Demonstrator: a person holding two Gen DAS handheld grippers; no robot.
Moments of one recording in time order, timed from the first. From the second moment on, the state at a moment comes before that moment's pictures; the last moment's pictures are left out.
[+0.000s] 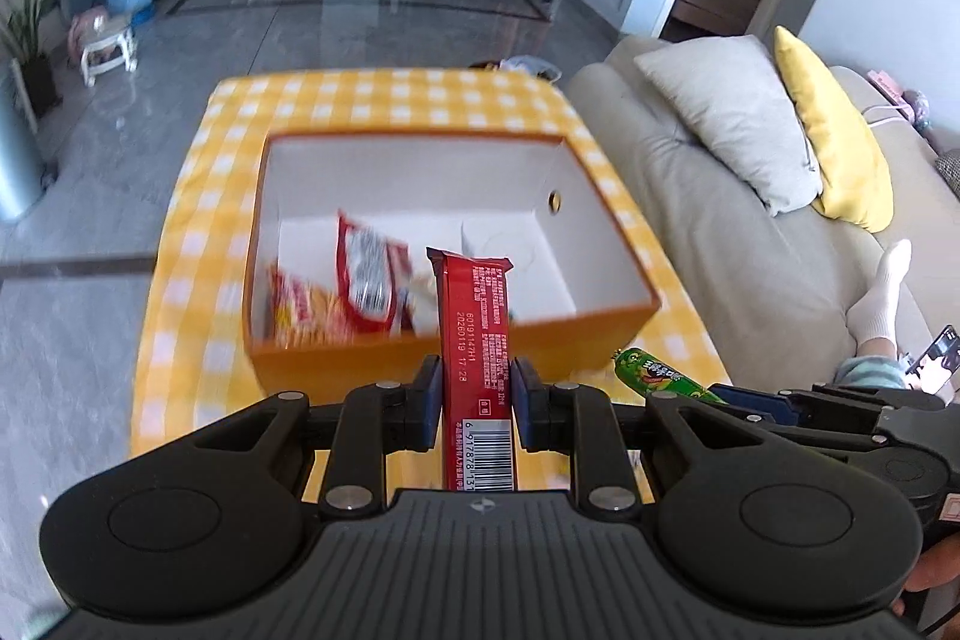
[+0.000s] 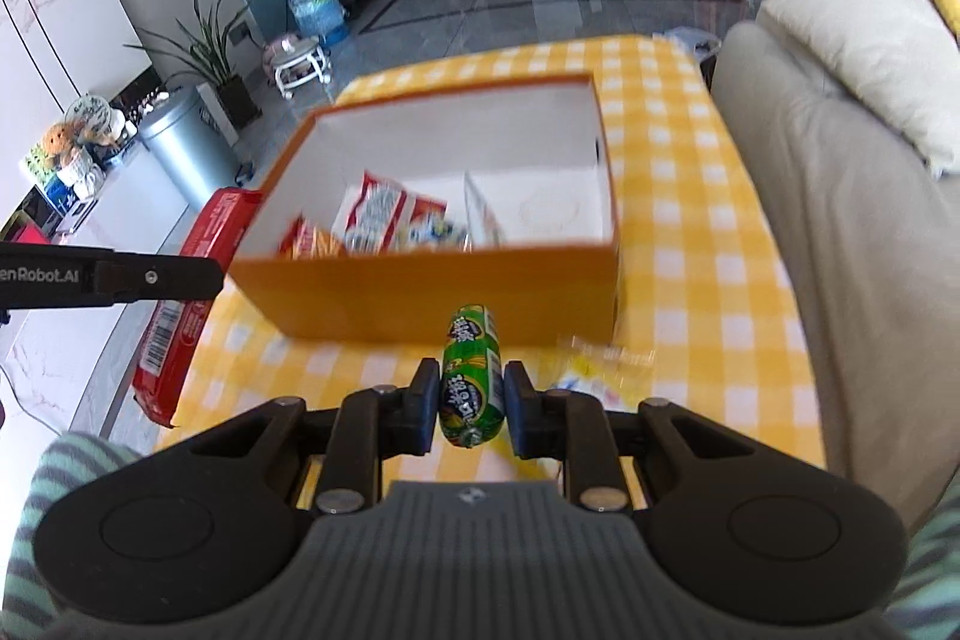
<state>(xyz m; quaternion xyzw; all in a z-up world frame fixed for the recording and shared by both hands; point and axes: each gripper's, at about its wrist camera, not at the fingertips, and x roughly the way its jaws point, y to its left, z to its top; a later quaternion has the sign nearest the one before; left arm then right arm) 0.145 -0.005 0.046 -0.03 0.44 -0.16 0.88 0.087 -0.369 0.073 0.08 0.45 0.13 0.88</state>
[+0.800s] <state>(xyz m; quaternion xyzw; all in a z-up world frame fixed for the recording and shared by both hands) 0.255 -0.028 0.059 0.00 0.44 -0.17 0.88 0.219 -0.343 0.114 0.05 0.41 0.13 0.90</state>
